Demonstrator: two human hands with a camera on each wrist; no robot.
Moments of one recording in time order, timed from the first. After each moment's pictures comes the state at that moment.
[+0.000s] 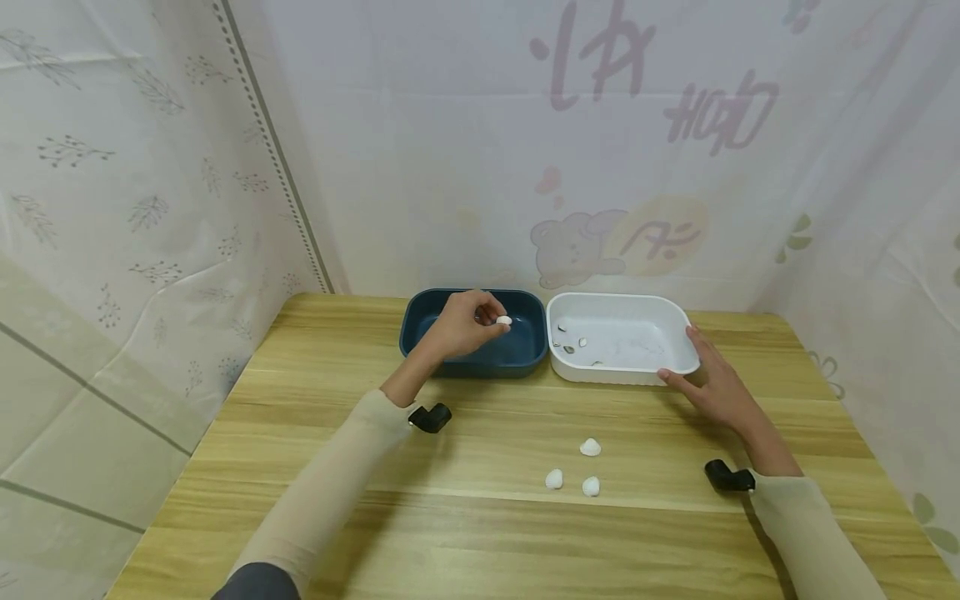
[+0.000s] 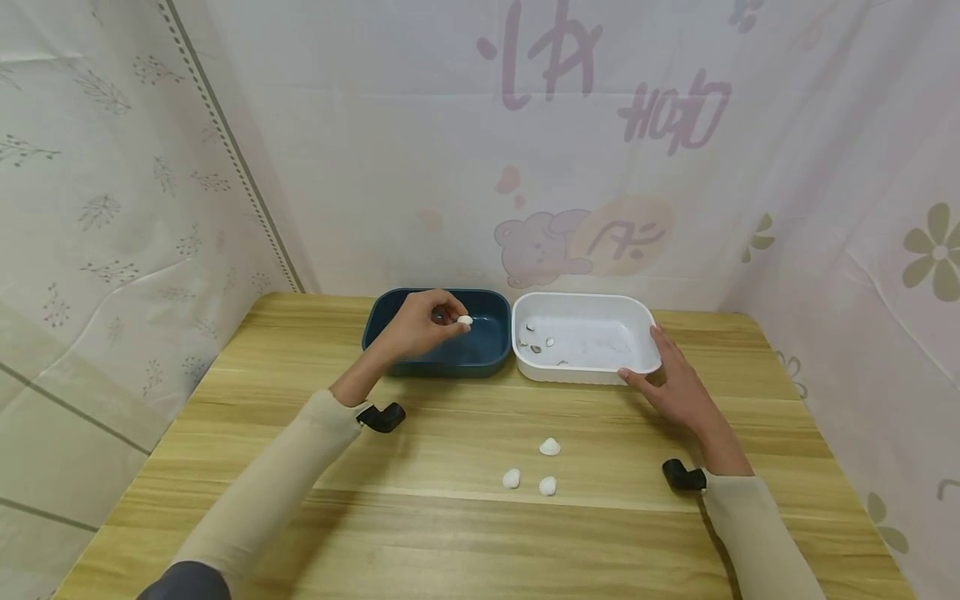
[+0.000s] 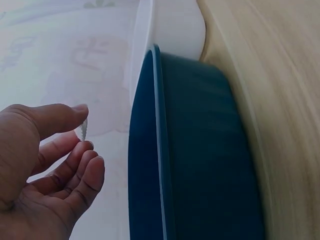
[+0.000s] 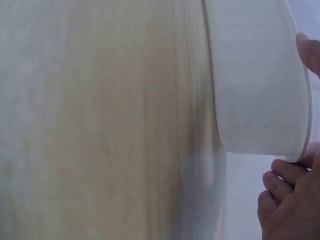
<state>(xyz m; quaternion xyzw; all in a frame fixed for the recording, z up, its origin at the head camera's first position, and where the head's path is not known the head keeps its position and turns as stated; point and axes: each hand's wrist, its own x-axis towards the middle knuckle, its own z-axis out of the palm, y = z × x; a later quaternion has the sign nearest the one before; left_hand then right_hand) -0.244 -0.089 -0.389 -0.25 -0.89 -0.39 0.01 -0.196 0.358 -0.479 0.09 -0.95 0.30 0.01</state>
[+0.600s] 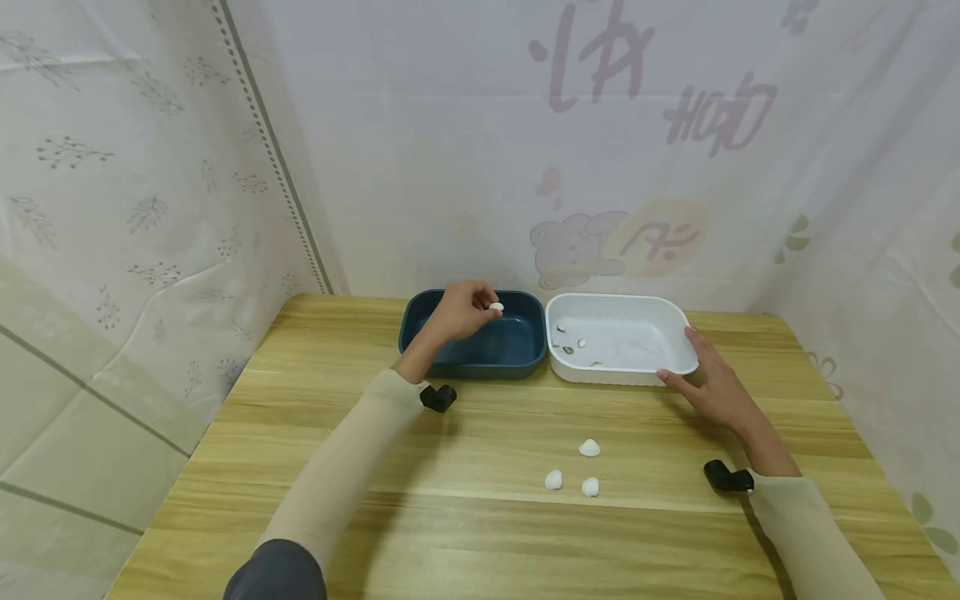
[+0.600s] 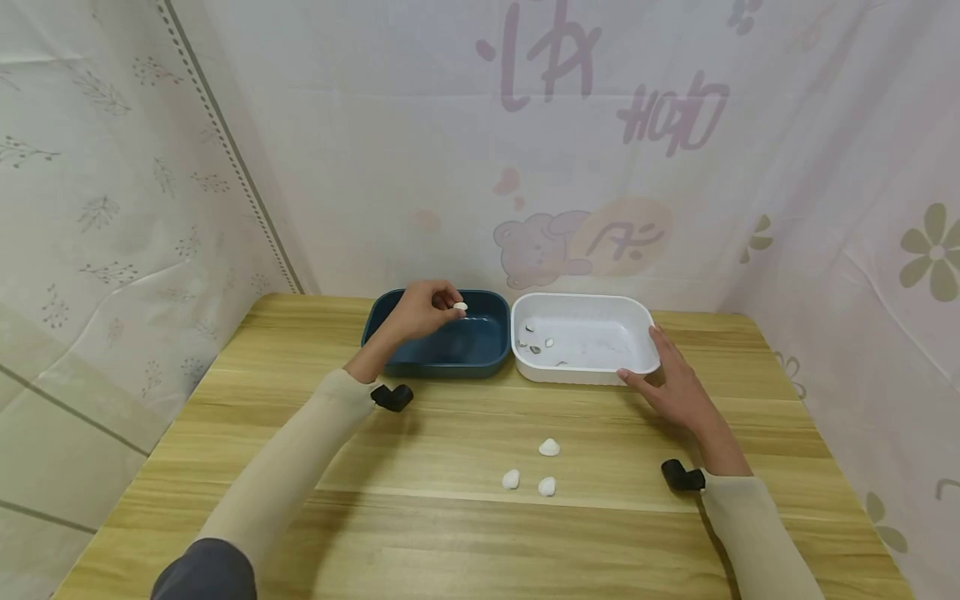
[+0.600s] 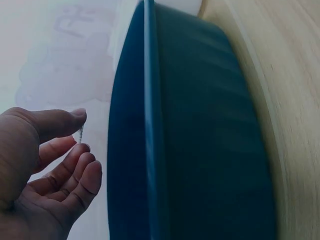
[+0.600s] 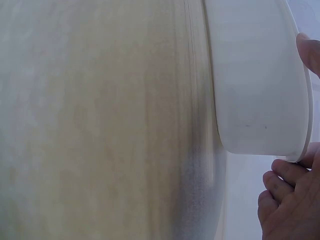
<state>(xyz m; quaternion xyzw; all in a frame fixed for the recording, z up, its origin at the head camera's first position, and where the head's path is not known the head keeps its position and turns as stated) -0.278 -0.090 -0.399 -0.18 -0.91 -0.38 -0.02 -0.195 0.356 -0.476 0.09 -0.95 0.31 0.01</state>
